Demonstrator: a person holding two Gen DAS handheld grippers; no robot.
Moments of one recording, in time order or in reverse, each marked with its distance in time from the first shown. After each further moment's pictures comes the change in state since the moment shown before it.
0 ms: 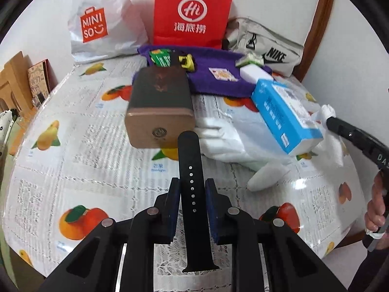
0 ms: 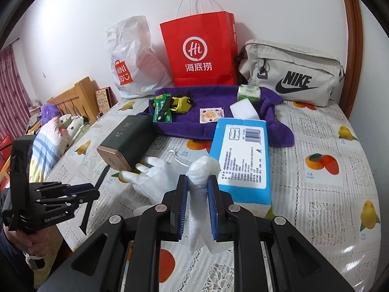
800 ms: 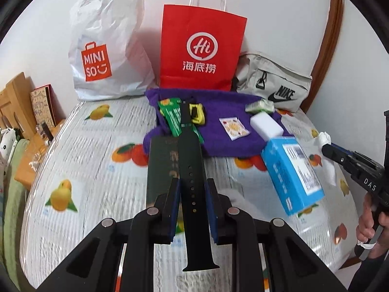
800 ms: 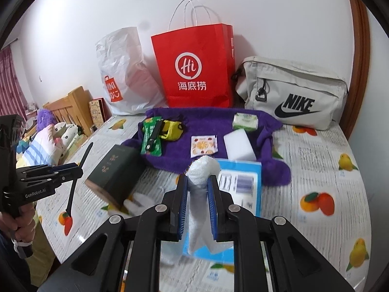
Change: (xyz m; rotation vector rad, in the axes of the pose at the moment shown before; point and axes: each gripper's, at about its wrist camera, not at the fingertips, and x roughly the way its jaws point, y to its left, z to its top) left arm -0.004 0.017 0.092 -0.010 -0.103 0.014; right arm 0.026 -0.013 0.067 -0.012 -0.029 -0.023
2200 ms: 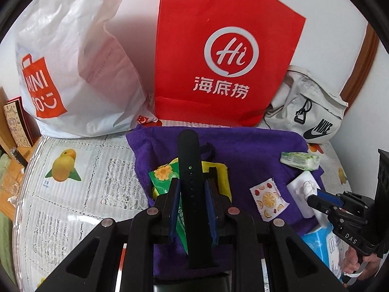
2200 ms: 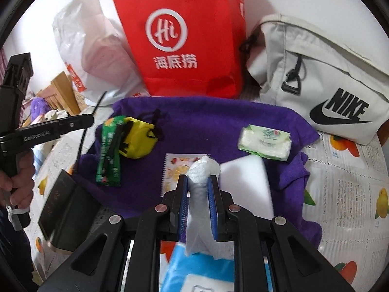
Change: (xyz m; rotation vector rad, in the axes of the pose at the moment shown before) left arm 0.155 0.025 0.132 -0.036 0.067 -0.024; right arm 0.167 -0.040 0.066 -0.003 0.204 0.030
